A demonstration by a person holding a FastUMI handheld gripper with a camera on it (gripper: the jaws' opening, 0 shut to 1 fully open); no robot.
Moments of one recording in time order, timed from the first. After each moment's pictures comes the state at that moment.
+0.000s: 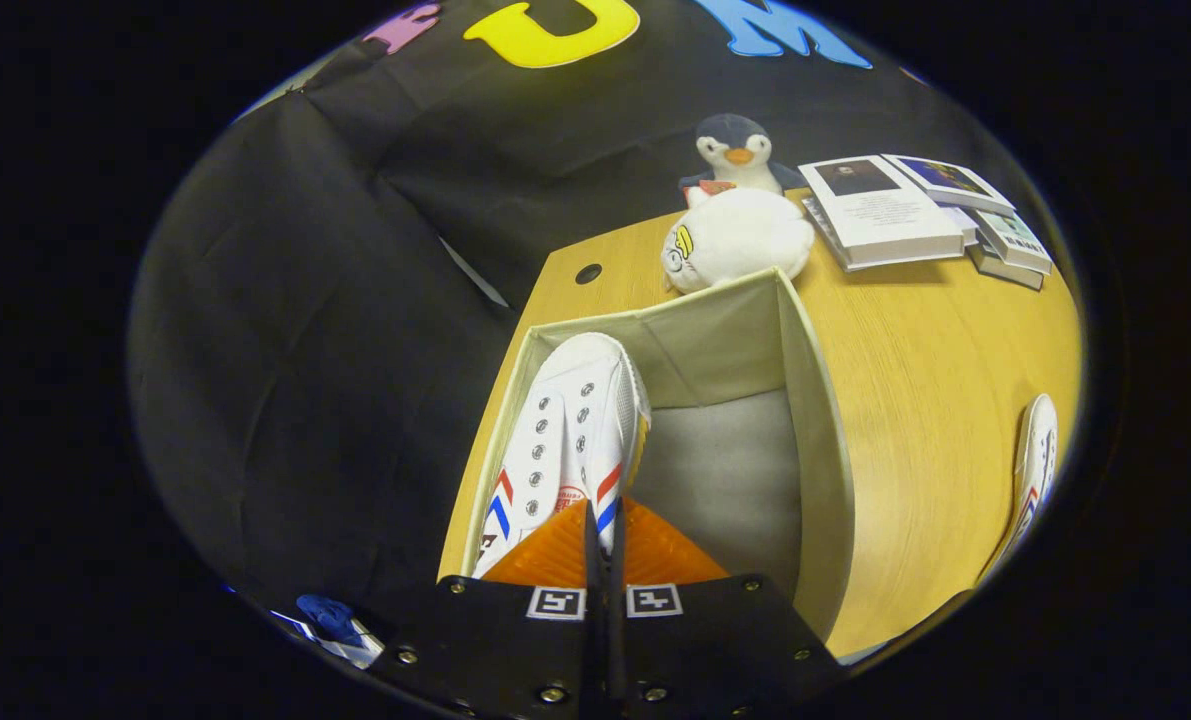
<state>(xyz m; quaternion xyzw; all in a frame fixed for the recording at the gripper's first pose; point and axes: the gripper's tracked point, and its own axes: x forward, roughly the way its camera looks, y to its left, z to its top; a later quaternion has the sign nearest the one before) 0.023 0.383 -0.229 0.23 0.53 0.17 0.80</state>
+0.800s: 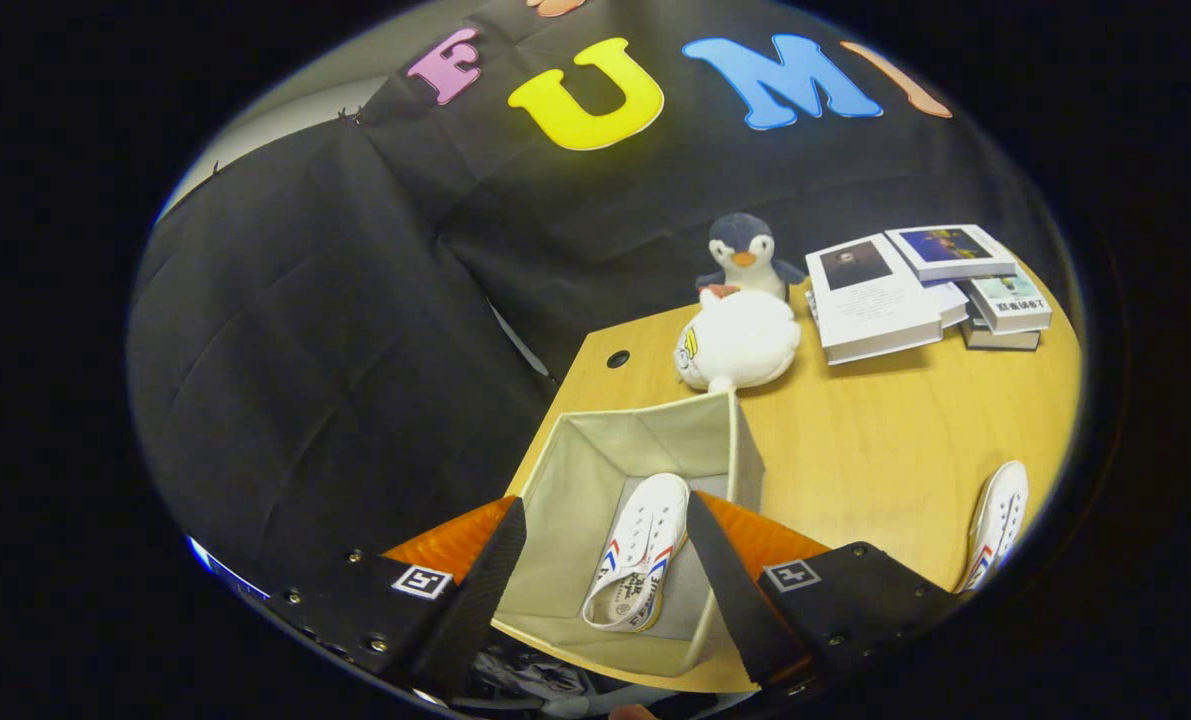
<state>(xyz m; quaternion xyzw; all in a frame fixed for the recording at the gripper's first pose) 0.034 0.289 -0.146 0.22 0.40 0.21 0.86</state>
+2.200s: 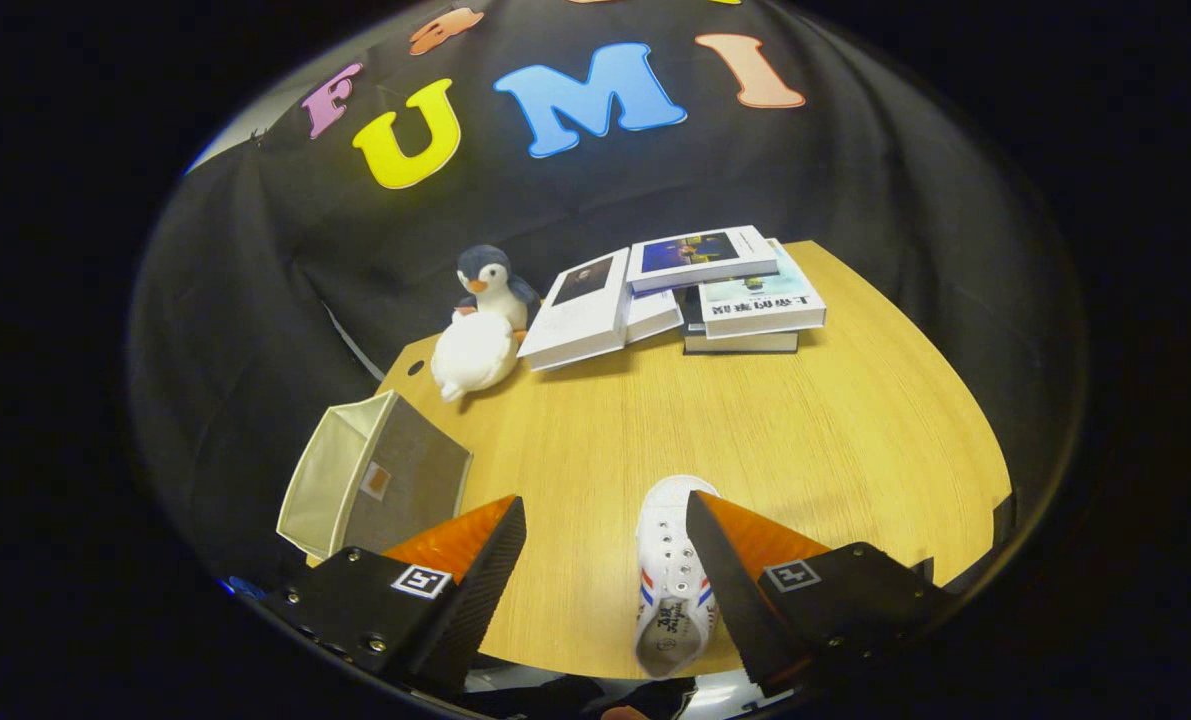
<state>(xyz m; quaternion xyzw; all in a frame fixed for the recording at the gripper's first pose) -0.018 -0.011 -0.224 0.16 0.46 0.04 0.87</state>
